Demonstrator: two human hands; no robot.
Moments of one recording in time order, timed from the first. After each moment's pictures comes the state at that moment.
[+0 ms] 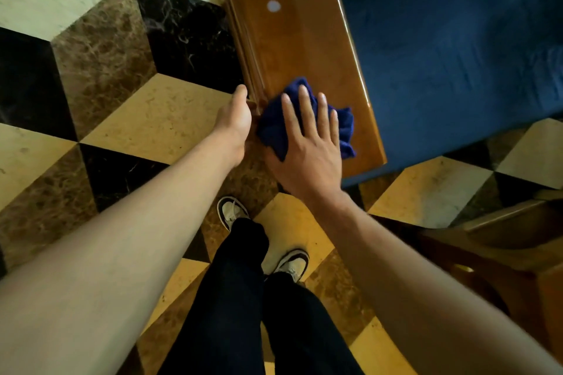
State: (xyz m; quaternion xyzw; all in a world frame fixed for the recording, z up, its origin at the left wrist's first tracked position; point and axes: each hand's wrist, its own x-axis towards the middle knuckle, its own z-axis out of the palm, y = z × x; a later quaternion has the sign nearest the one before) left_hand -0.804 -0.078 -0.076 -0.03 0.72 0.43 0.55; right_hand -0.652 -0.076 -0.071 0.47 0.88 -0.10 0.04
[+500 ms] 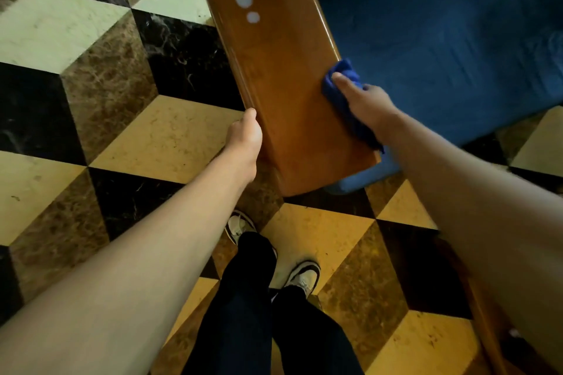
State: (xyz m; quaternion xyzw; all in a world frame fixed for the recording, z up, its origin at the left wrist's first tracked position) left_hand -0.771 -0.071 -0.083 -0.03 0.74 0.41 0.53; right_hand -0.599 0.068 -0.066 0.72 0.53 -0.45 -0.03
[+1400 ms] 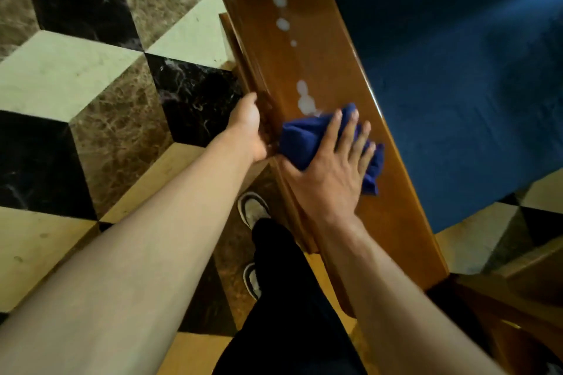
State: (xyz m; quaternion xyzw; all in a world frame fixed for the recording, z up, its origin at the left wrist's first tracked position) left_hand -0.950 0.087 -0.101 -0.15 0.60 0.45 0.65; right_hand -0.792 0.038 -0.064 0.66 0.73 -0.16 0.03
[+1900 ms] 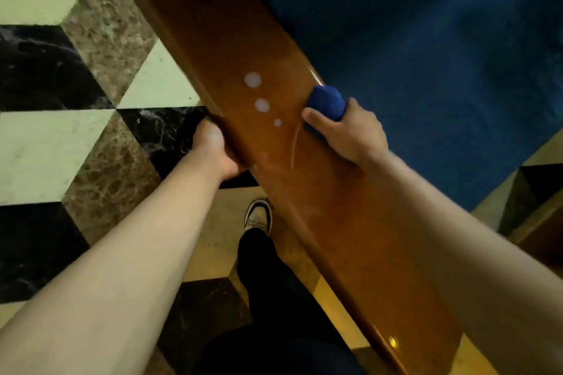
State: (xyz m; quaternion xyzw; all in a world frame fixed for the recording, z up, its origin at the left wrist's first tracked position) left_hand -1.030 0.191 -0.095 -0.14 0.60 0.40 0.68; right_hand -0.797 0.236 -0.062 0.74 0.60 -0.31 0.03
